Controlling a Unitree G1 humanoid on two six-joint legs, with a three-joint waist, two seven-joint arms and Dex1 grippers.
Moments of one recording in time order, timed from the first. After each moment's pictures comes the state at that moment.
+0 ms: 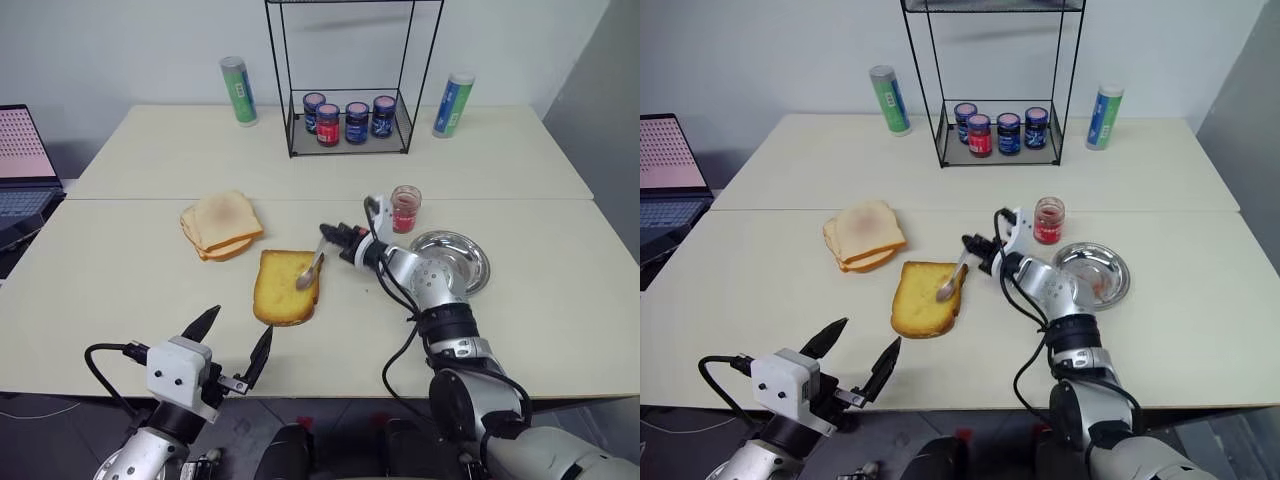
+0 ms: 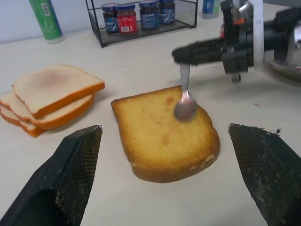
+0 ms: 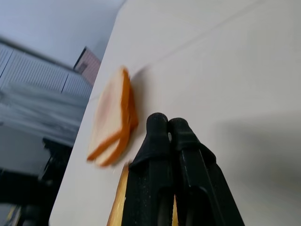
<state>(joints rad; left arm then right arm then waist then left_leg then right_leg) 0.63 0.29 0.12 -0.78 -0.23 0.11 -0.36 -0.87 0.13 -0.26 0.56 0.62 0.67 0.19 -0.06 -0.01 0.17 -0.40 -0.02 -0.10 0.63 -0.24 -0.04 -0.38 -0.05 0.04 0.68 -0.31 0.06</state>
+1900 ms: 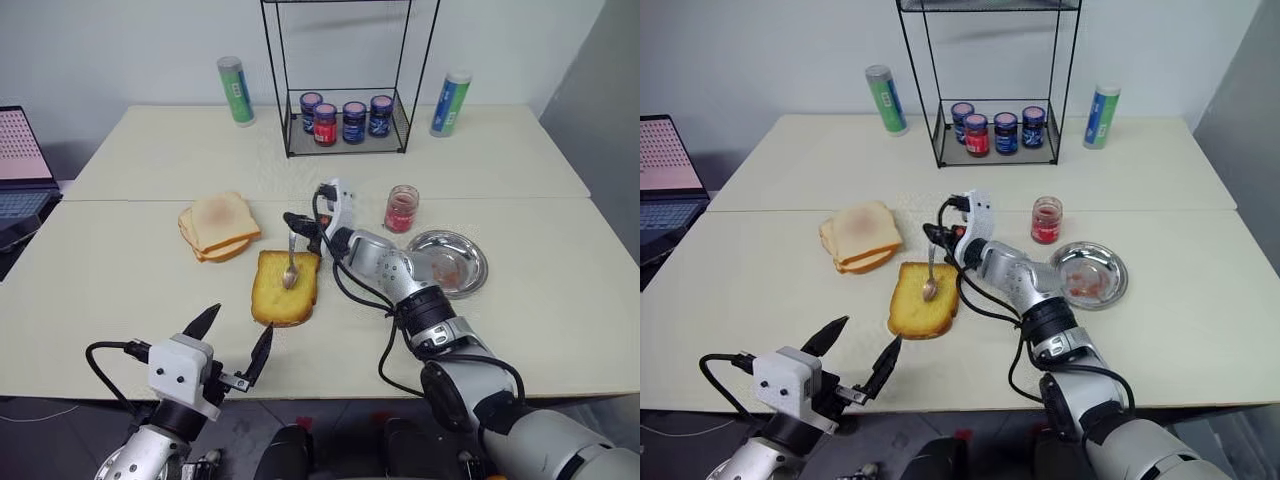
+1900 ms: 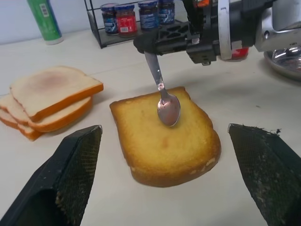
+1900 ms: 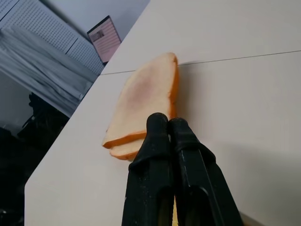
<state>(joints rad) 0.63 0.29 0.10 -0.78 -0.22 0.12 -0.34 -0.92 0.14 0.07 0.58 0.63 0.58 0.24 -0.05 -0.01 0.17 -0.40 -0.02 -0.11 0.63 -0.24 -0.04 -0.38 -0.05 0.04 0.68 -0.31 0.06</state>
